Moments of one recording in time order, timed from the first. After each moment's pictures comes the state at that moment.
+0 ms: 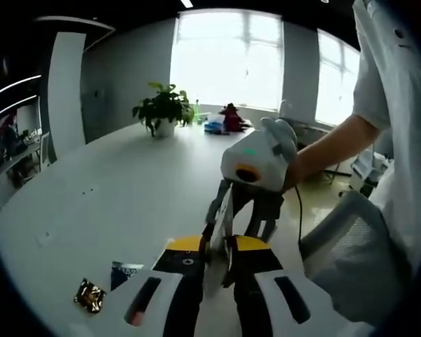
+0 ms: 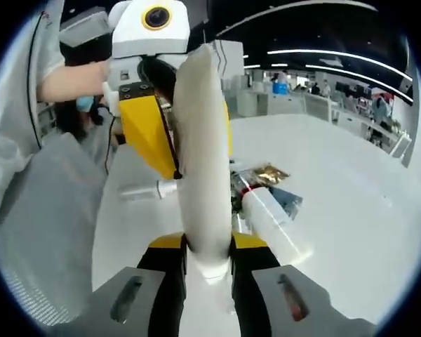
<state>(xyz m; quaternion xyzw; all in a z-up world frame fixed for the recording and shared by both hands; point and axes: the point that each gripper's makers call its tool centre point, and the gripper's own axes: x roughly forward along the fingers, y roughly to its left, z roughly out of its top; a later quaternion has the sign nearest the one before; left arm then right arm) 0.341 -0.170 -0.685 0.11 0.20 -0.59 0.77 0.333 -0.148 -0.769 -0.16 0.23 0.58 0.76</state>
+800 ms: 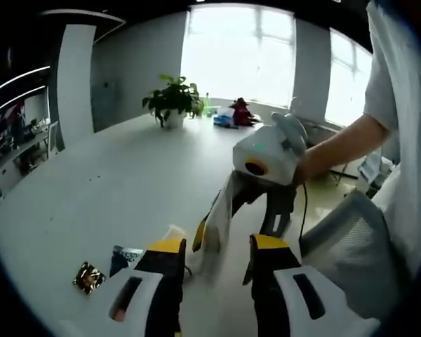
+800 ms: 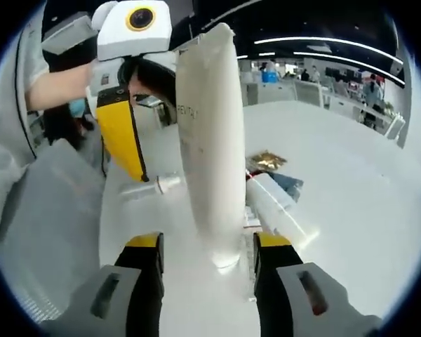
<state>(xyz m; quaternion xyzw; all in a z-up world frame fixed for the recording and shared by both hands) 0.334 -0.155 -0.691 0.11 0.23 -0.56 0.79 0.328 -0.155 -0.773 -0.13 0.26 0.56 0.78</state>
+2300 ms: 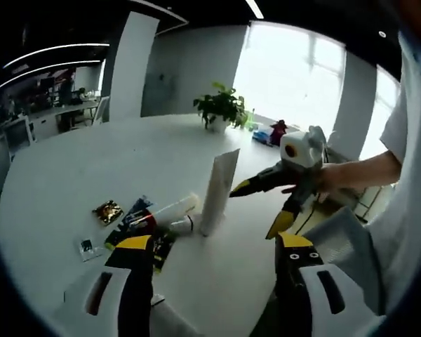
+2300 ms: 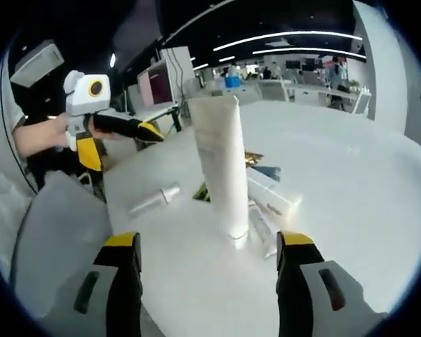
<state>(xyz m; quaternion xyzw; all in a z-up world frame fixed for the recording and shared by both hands) 0.276 -0.071 -0.679 0.00 0.26 -0.43 0.86 0.292 -0.190 -0.747 -0.05 0.28 0.47 0.84</state>
